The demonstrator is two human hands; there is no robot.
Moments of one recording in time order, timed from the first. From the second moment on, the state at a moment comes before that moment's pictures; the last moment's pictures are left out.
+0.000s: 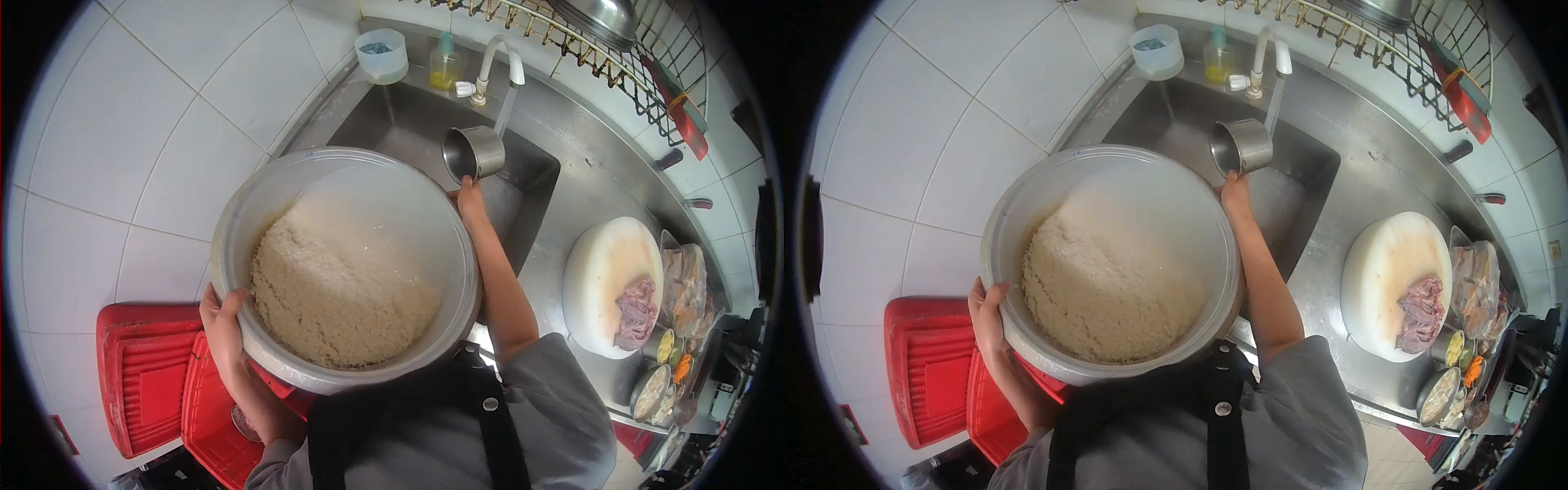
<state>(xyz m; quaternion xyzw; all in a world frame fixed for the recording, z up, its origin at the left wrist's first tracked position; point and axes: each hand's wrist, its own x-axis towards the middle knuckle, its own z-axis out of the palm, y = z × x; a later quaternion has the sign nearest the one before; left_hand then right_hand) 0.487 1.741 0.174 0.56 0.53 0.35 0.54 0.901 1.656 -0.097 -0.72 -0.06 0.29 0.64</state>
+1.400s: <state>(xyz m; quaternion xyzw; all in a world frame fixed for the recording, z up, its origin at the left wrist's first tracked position) 0.487 1.697 0.227 0.64 0.51 0.37 0.43 0.864 1.654 -0.065 -0.51 0.14 0.25 0.81</state>
